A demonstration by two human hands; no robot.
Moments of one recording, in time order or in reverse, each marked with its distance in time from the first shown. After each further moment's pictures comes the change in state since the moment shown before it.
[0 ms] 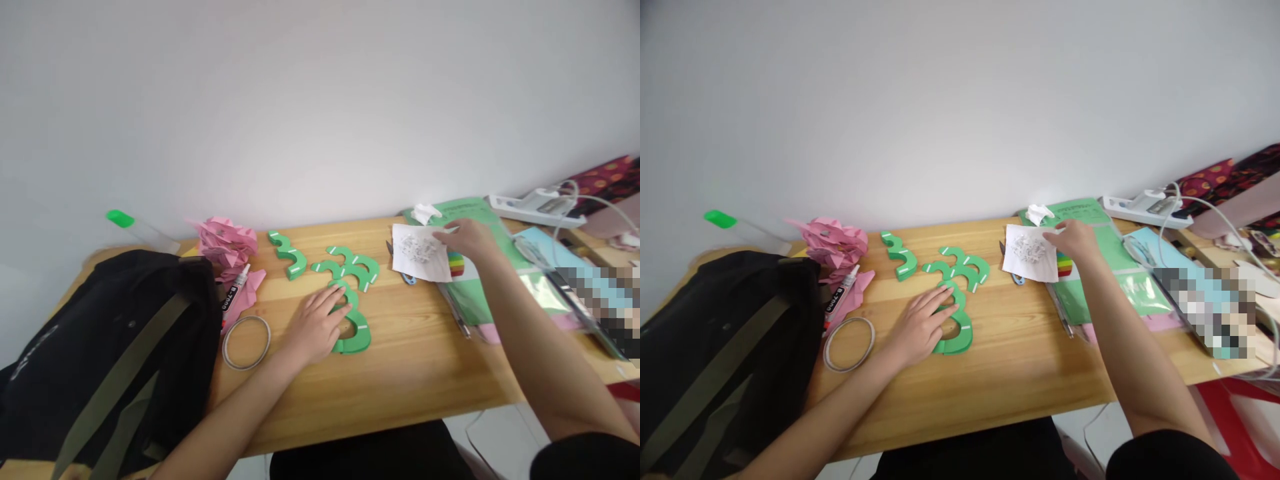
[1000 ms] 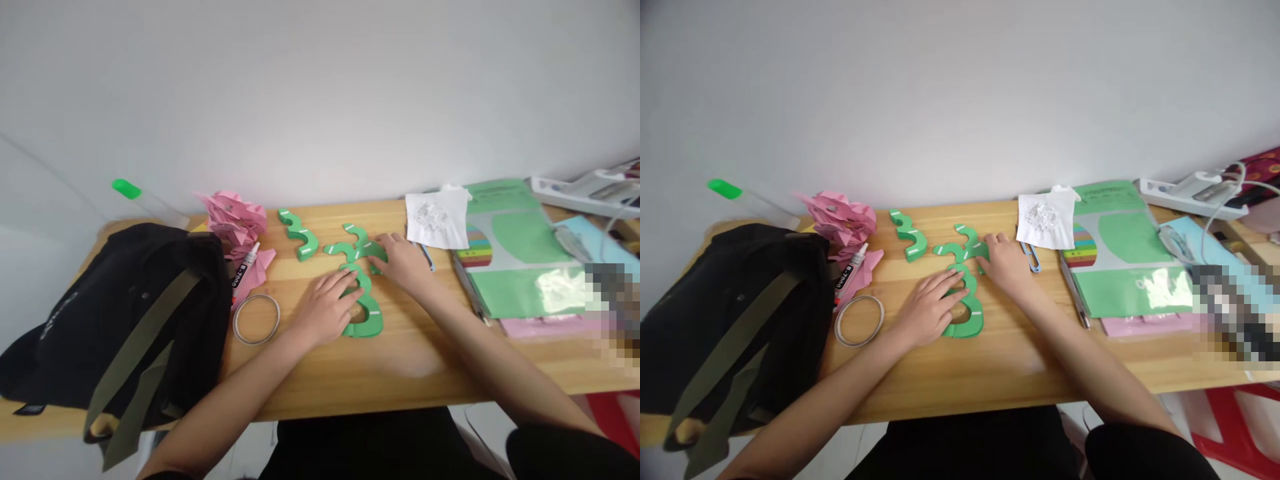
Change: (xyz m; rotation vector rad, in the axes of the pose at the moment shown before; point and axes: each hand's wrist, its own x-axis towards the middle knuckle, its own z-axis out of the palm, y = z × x) left_hand 0.002 0.003 -0.004 0.028 0.026 0.015; right_hand -0.106 -0.092 0.071 -0.117 -0.125 -0.564
